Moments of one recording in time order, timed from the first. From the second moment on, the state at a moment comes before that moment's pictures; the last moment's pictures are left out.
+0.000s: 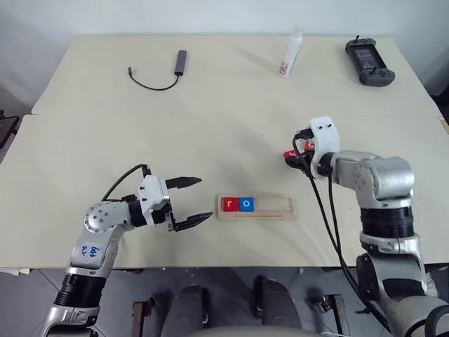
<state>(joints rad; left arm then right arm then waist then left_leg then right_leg) -0.20 0.52 -0.01 -0.07 -0.37 0.01 -1.01 -0.69 -0.47 -0.06 -0.11 0.31 1.33 0.33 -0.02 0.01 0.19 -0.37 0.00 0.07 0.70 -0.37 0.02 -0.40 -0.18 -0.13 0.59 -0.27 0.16</state>
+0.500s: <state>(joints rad) -0.31 0.48 -0.05 0.00 -0.38 0.00 -1.12 -0.21 -0.49 -0.39 -0.70 0.38 1.61 0.27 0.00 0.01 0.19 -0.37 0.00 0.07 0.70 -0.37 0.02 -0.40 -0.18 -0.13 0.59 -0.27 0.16</state>
